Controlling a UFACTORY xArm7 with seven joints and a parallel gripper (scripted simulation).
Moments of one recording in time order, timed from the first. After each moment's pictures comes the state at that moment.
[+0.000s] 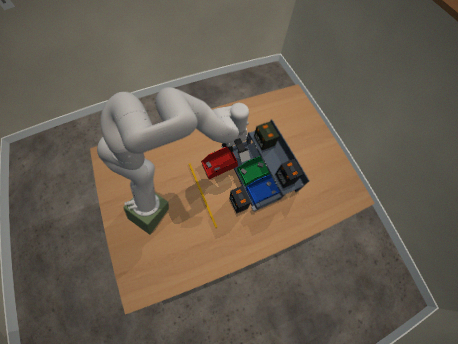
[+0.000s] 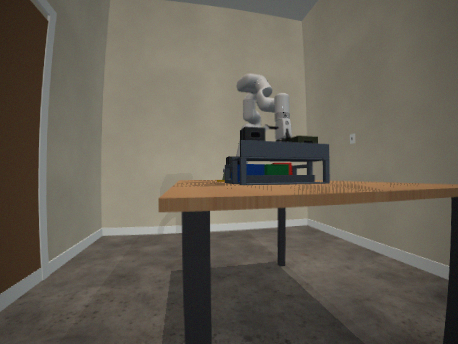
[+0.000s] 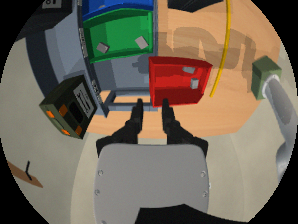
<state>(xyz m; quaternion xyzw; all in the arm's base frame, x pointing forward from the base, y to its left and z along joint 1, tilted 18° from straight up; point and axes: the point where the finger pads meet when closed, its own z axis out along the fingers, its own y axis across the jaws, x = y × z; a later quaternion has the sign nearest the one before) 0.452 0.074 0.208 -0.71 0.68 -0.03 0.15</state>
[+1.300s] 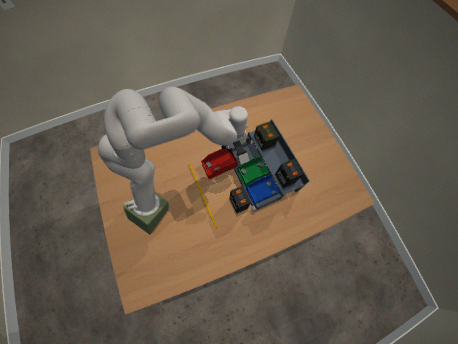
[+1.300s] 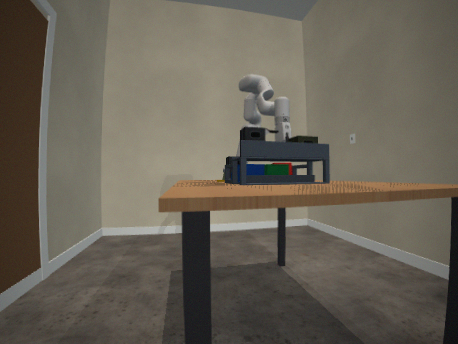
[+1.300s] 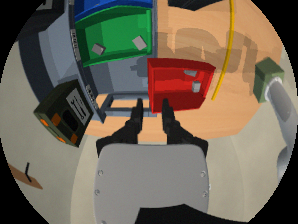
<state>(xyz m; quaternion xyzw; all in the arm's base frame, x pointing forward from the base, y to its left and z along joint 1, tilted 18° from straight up) 0.455 0.078 0.189 -0.71 0.68 -0.03 0.15</state>
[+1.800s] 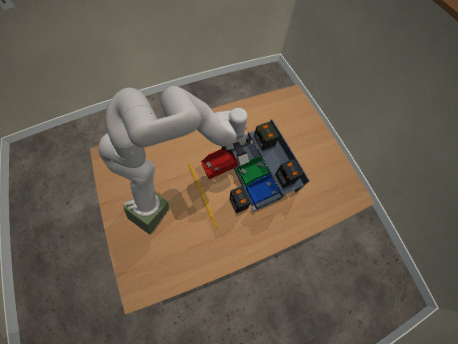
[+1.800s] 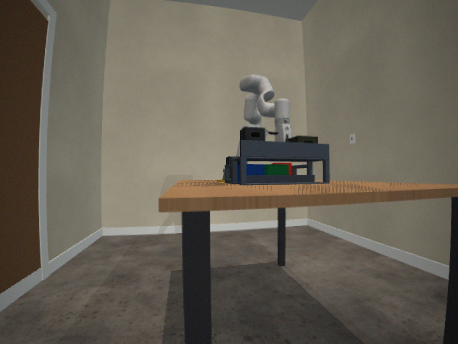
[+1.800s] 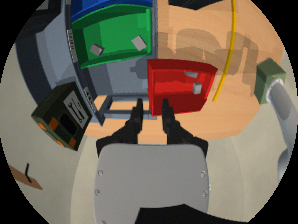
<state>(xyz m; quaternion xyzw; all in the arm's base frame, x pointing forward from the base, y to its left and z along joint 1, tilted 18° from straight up) 0.457 0.079 0.181 -0.71 0.68 -0.03 0.15</state>
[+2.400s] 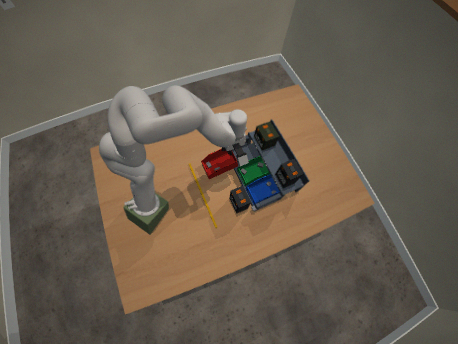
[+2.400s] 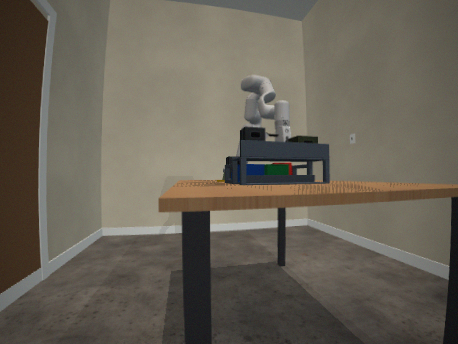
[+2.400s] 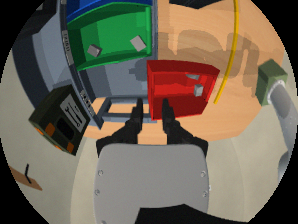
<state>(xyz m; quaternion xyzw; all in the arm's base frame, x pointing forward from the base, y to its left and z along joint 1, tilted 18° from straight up) 0.459 0.081 0.171 -0.71 0.68 -0.03 0.15</state>
